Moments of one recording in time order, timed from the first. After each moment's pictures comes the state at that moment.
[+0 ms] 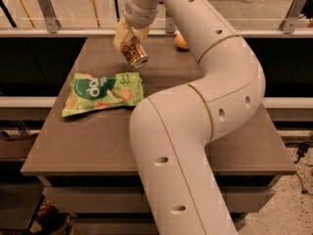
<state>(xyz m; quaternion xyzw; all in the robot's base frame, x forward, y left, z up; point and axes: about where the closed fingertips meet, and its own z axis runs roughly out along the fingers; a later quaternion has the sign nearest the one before) 0.762 0.073 0.897 -0.32 0.92 0.14 0.16</state>
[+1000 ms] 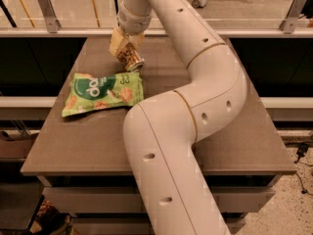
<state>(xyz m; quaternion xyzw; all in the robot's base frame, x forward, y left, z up) 0.765 0.091 0.873 -0.34 0.92 0.15 0.13</state>
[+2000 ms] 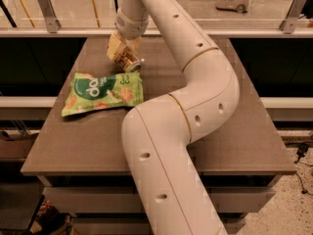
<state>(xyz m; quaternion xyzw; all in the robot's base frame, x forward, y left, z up) 0.768 0.100 0.855 -0.35 0.92 0.16 0.12</state>
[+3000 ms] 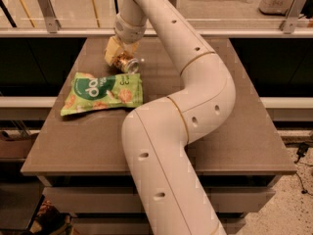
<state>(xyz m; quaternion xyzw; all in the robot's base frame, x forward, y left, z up) 0.774 0.112 0.838 -0.36 0.91 0.17 0.12</state>
